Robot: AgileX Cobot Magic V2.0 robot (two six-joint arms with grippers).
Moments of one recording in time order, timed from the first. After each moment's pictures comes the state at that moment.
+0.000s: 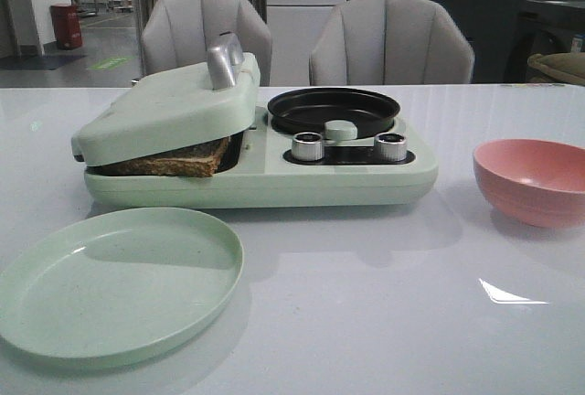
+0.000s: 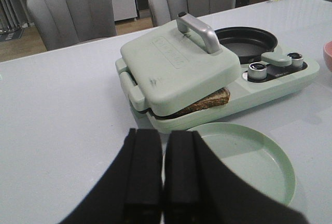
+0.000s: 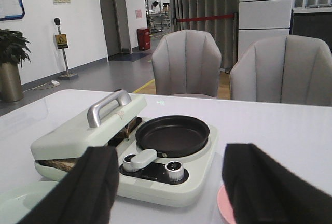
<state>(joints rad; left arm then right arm) -0.23 0.13 -0.34 -0.27 0.51 0.35 0.38 0.15 -0.27 0.15 0.11 -0.02</state>
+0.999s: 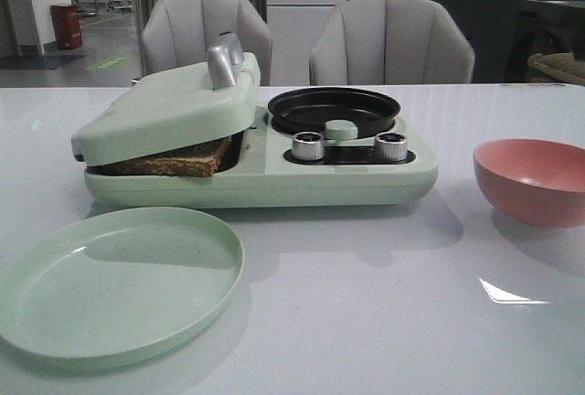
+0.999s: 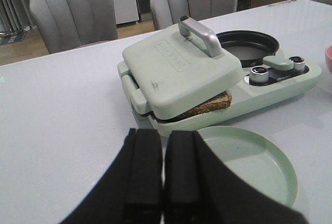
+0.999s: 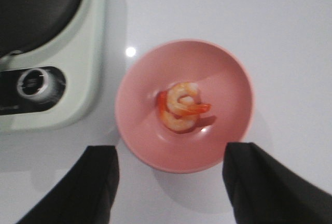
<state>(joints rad) -0.23 0.13 -0.34 -0.27 0.50 0.35 0.00 1.30 -0.92 0.25 0.52 -0.05</state>
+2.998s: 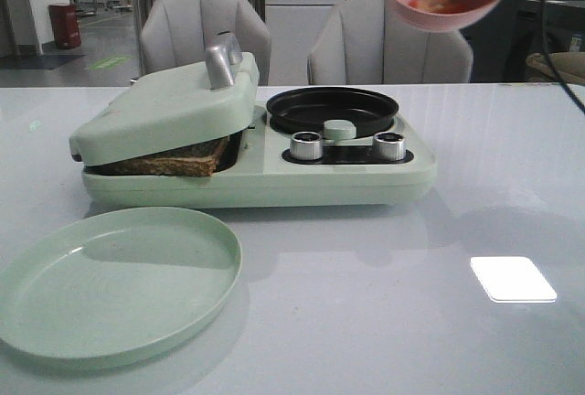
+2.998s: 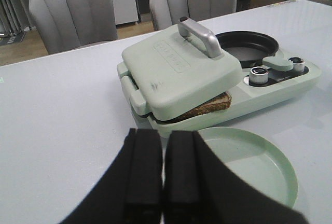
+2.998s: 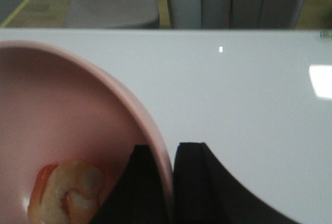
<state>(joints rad) -0.23 0.13 -0.34 -0.27 0.49 0.35 0.13 1.72 -1.38 0.55 0.10 -0.44</state>
